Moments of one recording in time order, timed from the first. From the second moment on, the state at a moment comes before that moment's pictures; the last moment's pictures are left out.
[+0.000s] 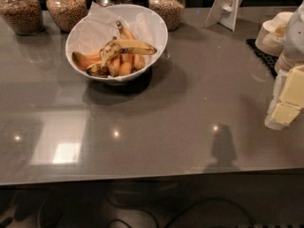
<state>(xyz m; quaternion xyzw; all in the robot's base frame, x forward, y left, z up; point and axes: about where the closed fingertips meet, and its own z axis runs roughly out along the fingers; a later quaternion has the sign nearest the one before) 0.438 -0.217 0.976 -0.60 0.78 -0.03 0.16</state>
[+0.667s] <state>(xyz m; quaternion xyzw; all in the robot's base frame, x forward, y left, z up) 0.448 -0.208 0.981 -0.61 0.77 -0.03 0.19</state>
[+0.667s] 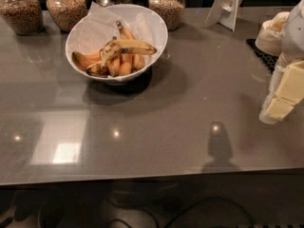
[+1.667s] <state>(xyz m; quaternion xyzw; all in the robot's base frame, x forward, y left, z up) 0.574 -0.082 0.995 -0.64 0.66 0.08 0.39</state>
